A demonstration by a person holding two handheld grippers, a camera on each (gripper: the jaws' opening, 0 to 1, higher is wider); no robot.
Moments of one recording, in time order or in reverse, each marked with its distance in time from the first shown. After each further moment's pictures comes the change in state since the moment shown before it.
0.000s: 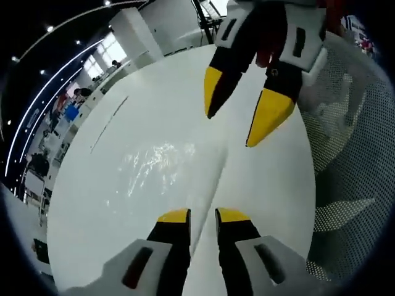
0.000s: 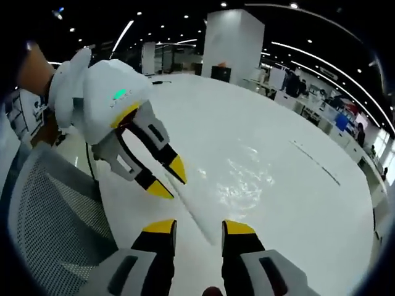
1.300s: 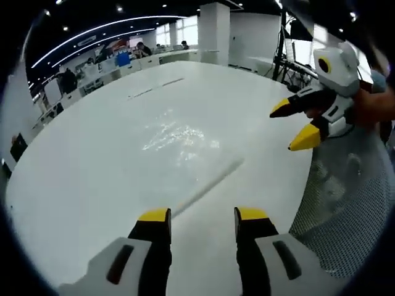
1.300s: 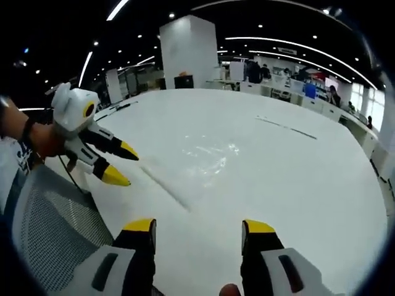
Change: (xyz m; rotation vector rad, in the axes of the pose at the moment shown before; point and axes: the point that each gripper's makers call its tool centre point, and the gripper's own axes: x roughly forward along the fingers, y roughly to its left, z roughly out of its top) left arm -0.026 -0.006 -0.017 -0.538 -0.069 0.103; right arm -0.042 -0.030 -0.051 0.265 -0.076 -0.086
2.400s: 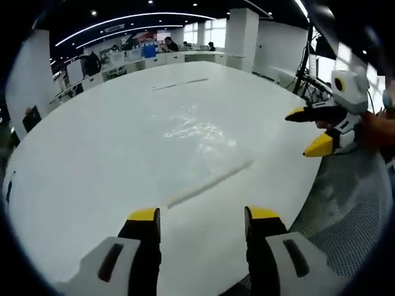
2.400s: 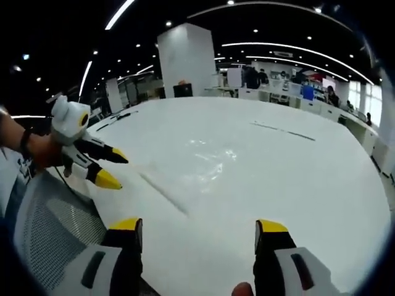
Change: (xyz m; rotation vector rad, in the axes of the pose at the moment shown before) left arm -0.021 0.009 -0.016 -0.148 -0.013 0.088; right arm 0.001 -0.002 0.004 0.024 -0.063 0.019
